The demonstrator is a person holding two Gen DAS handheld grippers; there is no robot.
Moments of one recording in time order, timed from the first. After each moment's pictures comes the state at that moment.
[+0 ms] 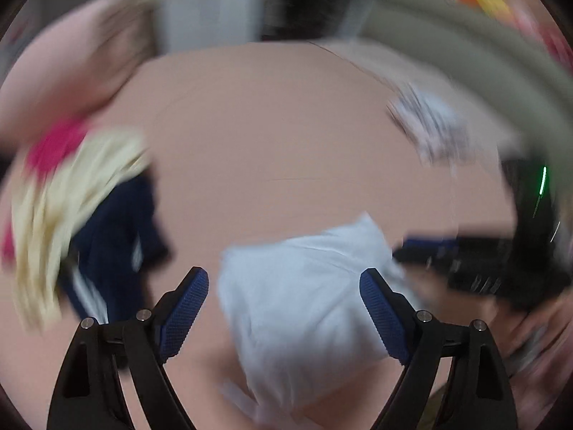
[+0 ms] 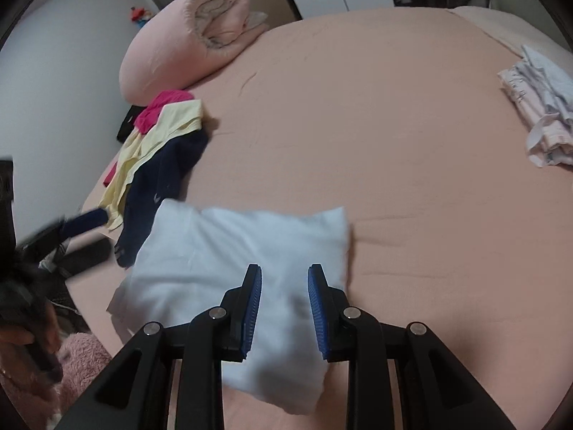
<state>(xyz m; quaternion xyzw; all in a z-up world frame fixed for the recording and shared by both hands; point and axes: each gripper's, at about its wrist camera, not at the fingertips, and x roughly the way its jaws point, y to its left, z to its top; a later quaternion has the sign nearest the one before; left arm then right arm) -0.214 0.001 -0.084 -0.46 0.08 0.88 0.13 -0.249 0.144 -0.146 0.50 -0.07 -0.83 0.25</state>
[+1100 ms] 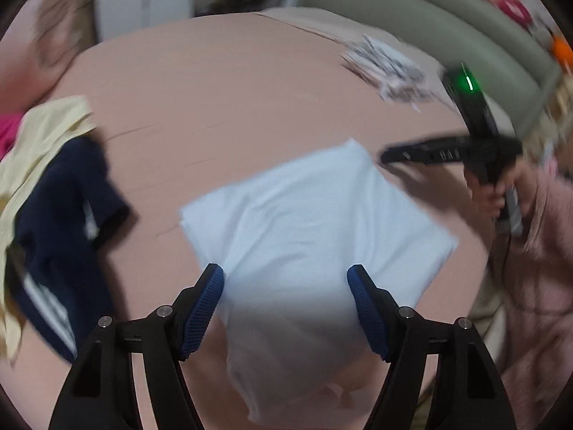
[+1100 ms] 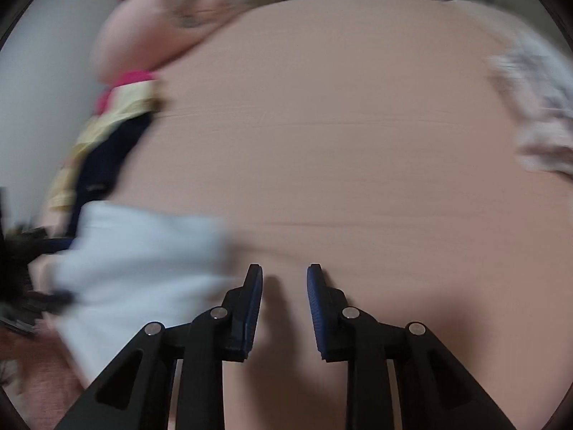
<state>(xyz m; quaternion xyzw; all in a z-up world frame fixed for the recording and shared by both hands) -0.207 -0.071 -0.120 -0.47 0.02 0.85 0.23 -0.298 0.191 -0.188 0.53 -0.03 -0.82 0.21</state>
